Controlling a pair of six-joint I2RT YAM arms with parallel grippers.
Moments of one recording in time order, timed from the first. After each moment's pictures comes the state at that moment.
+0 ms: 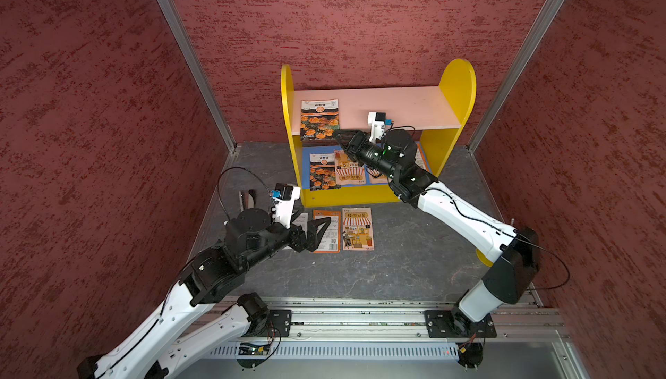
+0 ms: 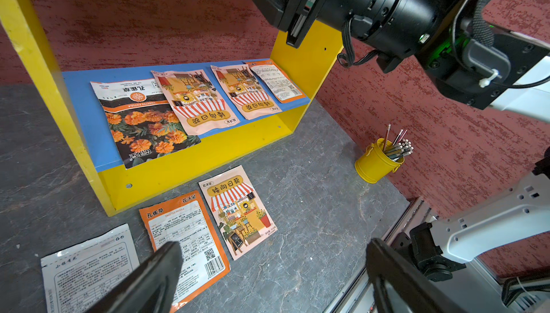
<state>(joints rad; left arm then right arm) -0.78 0.68 0.98 -0.63 -0.02 -0.39 0.68 1.64 1.53 0.17 -0.23 1.16</state>
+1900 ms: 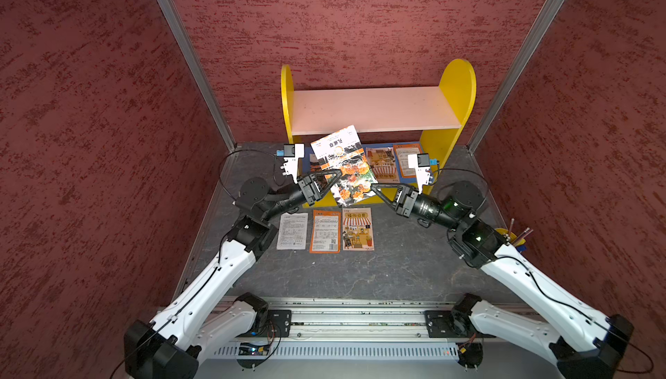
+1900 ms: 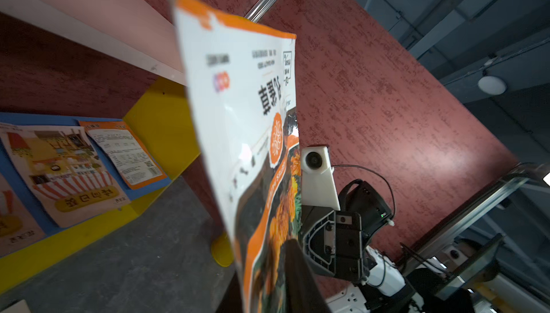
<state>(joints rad) -0.45 0.99 0.88 0.38 0.66 -0.99 0.66 0.97 0.94 0.13 -0.49 0.89</state>
